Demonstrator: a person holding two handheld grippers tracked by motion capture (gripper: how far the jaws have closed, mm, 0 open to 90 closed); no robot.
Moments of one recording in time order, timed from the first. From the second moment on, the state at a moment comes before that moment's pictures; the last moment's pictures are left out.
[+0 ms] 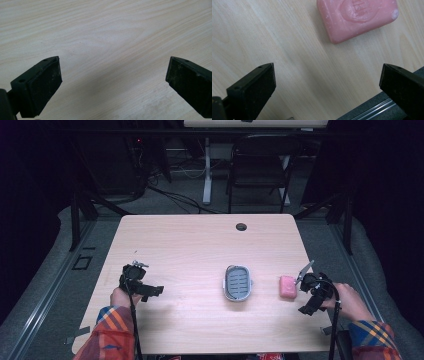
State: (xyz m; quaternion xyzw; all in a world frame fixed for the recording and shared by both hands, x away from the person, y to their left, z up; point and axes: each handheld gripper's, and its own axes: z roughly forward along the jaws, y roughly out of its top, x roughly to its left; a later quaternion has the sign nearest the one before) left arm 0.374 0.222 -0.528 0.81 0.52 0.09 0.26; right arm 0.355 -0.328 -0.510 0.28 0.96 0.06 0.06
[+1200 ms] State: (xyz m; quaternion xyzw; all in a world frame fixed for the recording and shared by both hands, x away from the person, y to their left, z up) left arm 0.373 0.222 -0.531 0.81 0.52 0.08 0.25; right arm 0.418 -0.298 -0.518 0.19 0.98 0.03 0.04
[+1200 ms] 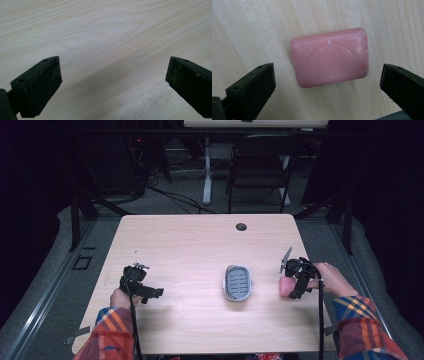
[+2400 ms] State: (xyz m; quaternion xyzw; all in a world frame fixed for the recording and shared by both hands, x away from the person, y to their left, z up) left arm 0.365 0.225 -0.533 0.82 0.52 0.08 0.23; right arm 0.440 -0.282 -0.548 0.12 0.99 -0.02 0.00
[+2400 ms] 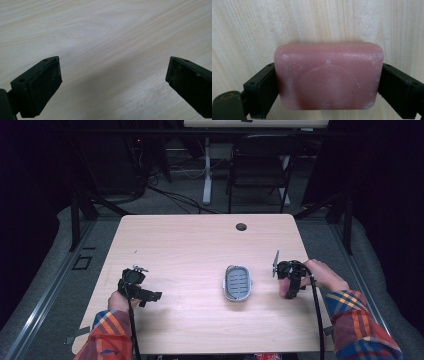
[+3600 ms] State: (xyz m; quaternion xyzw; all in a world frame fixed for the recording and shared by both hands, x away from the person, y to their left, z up) left arm 0.364 0.223 -0.533 0.83 0.51 0.08 0.22; right arm 0.426 -0.265 -0.523 0.11 0.99 -0.01 0.03
